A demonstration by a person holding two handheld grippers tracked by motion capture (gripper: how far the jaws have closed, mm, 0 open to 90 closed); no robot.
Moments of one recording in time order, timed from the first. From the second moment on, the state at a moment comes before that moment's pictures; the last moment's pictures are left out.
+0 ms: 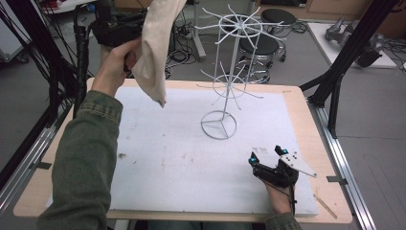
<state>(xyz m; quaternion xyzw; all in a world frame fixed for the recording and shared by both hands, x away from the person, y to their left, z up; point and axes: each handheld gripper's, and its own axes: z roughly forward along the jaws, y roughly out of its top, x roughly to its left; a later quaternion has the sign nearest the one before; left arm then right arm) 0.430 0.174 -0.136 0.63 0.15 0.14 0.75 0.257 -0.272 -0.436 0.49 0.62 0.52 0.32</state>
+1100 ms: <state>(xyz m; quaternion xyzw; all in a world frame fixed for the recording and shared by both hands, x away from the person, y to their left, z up) 0.451 0.087 -0.121 0.66 0.17 0.18 0.71 0.257 -0.274 -0.436 0.49 0.62 0.53 0.32</state>
